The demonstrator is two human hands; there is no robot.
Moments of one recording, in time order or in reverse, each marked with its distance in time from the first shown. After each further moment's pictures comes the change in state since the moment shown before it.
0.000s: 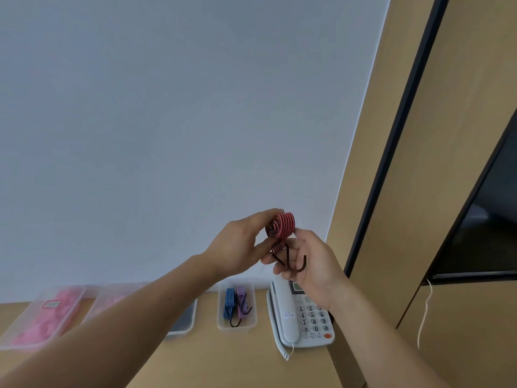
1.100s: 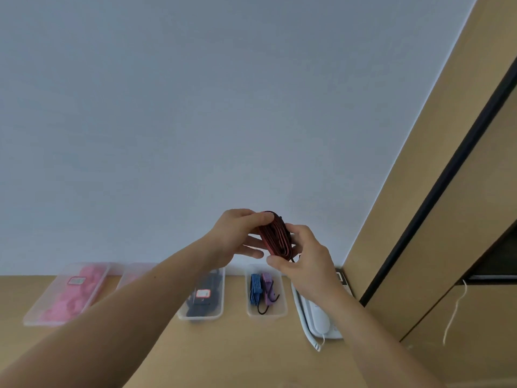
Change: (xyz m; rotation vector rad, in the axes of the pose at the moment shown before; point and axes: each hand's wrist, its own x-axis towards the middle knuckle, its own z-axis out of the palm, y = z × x) left_hand -0.033 -0.081 -0.047 -0.965 -0.119 -0.935; right_hand 0.059 0.060 0.066 -0.849 0.285 -0.274
